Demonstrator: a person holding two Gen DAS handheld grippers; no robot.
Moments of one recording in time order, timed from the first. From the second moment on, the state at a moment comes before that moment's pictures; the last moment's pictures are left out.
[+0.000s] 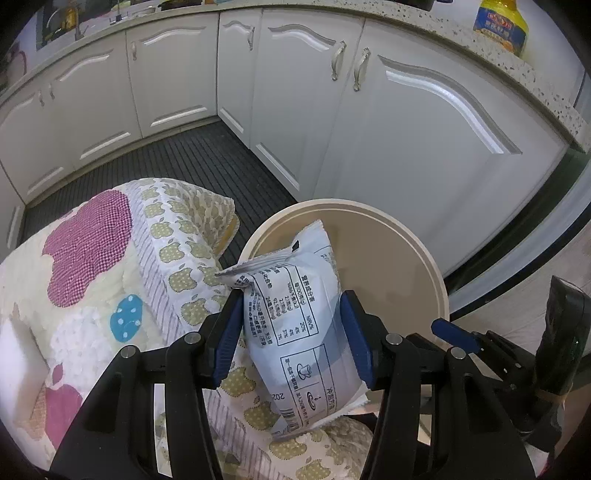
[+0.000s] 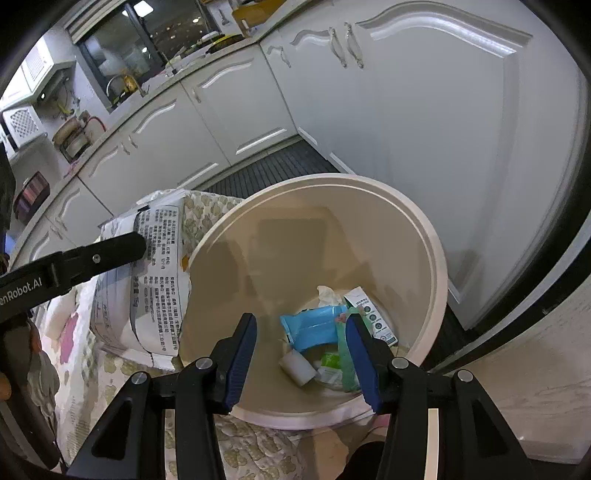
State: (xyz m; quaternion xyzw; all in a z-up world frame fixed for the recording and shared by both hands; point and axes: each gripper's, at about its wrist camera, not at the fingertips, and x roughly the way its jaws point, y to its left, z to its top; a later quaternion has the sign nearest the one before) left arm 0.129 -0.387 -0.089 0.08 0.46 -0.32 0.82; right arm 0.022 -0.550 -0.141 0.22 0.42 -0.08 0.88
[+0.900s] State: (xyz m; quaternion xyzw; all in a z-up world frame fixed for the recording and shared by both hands) left arm 0.125 -0.372 -0.074 0.05 0.46 -0.33 0.82; right arm 0.012 -0.541 -0.125 0.22 0.41 -0.08 0.88
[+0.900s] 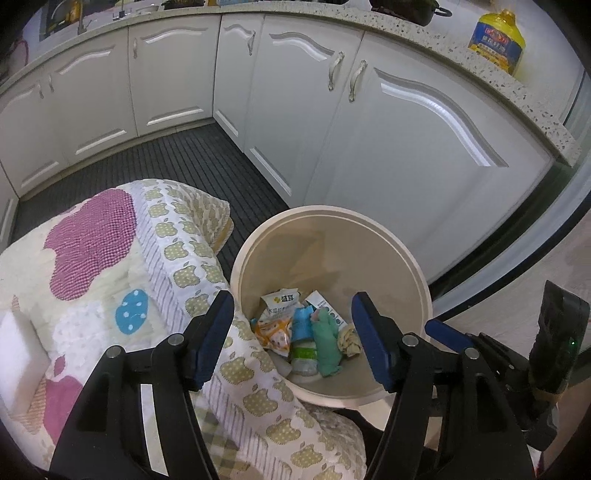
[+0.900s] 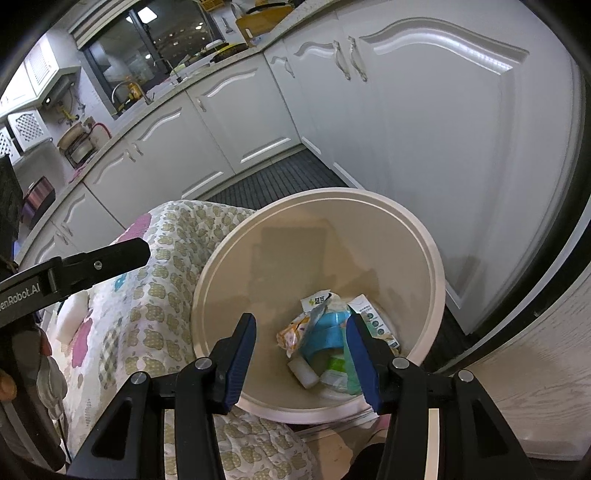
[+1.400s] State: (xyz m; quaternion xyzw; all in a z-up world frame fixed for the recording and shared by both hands) left arm 0.092 -0.305 -0.031 0.05 0.43 -0.32 0.84; right arm 0.008 -0.487 -0.084 0.19 0.38 -0.03 0.91
